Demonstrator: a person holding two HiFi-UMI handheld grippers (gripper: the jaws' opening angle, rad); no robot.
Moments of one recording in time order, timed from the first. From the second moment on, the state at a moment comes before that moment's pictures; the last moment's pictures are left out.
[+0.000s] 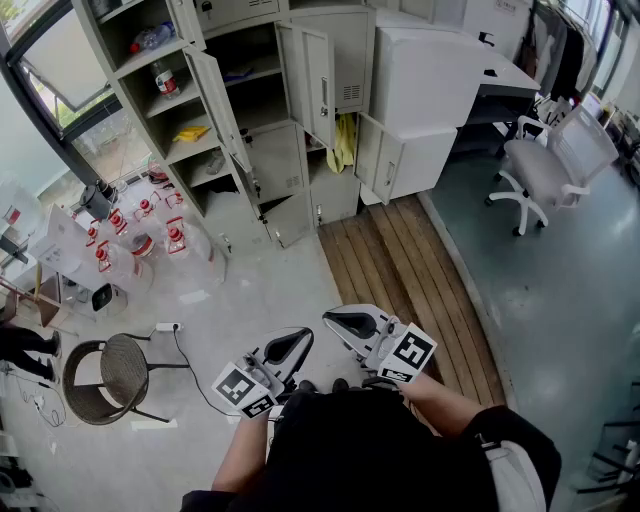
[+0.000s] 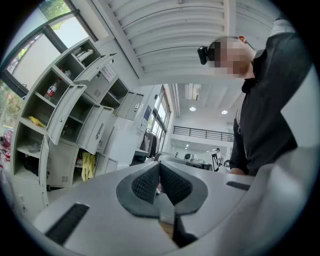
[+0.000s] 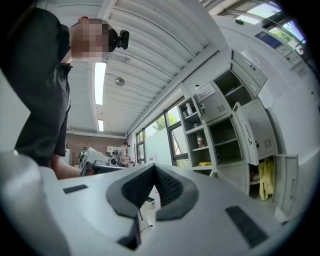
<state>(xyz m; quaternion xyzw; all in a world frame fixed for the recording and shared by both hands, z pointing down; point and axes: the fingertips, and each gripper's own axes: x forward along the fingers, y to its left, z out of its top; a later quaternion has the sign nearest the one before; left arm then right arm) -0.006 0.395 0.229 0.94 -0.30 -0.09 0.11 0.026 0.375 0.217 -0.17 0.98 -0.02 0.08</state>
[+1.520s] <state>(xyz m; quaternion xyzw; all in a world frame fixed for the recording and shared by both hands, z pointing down) -0.029 0.368 0.278 0.94 -0.31 -0.05 0.16 0.009 0.335 0.267 -0.18 0.98 -0.10 0.08</state>
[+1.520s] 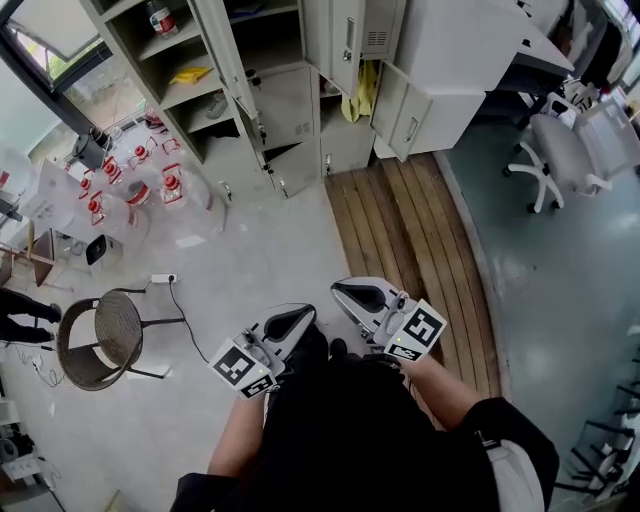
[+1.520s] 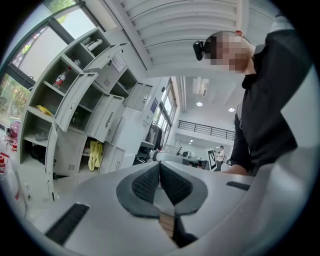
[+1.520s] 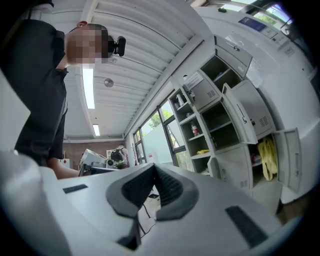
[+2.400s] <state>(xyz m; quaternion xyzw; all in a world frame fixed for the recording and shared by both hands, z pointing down) -0.130 0.190 0.288 0.94 -0.29 -0.09 0.17 -0.108 0.175 0.280 -0.20 0.97 -0.14 0.01</state>
